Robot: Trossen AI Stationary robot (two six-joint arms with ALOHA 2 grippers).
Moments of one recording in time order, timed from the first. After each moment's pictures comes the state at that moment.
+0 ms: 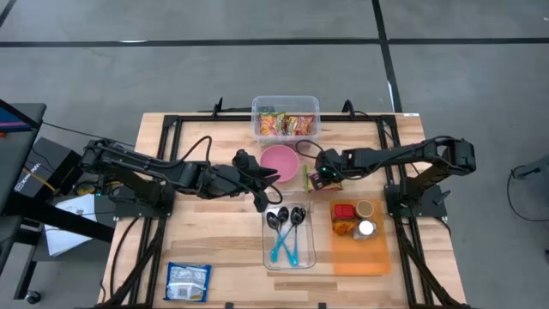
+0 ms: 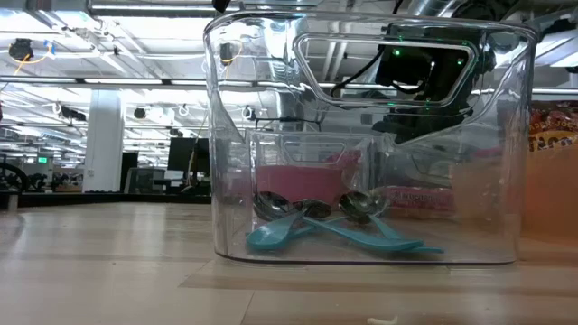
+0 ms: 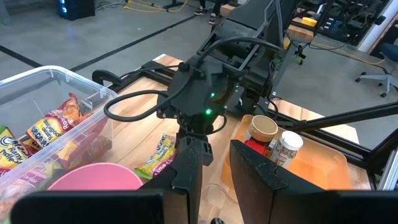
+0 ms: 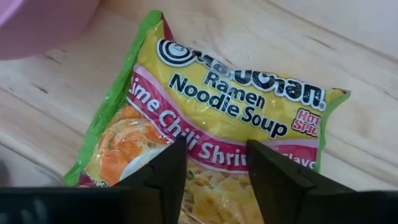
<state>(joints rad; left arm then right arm) -0.24 1.42 1.21 -0.16 -0.59 -0.40 -0.18 1.49 0.78 -0.53 0.17 0.90</state>
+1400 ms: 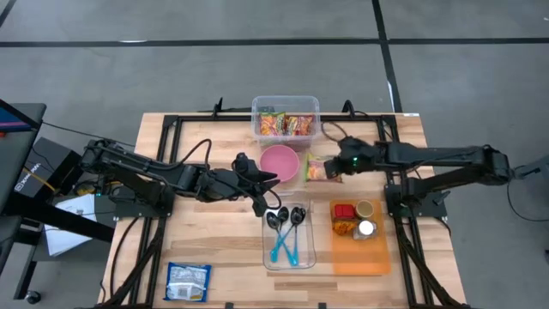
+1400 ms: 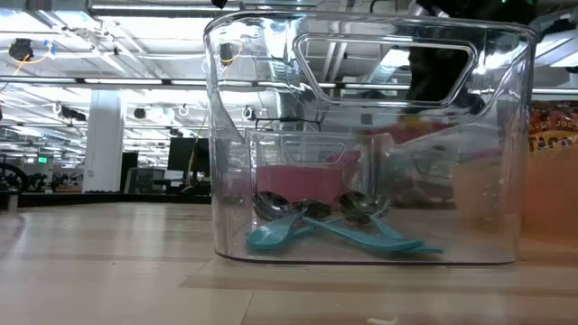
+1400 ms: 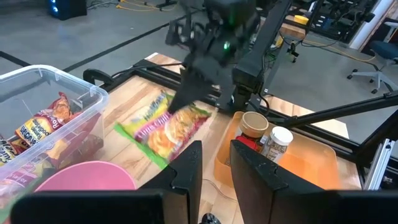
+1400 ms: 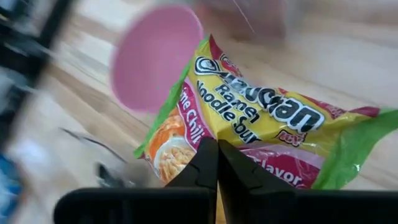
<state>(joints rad) -0.27 1.42 1.22 -0.16 -0.59 -0.40 -0.16 1.07 0.78 -0.54 0.19 0.94</state>
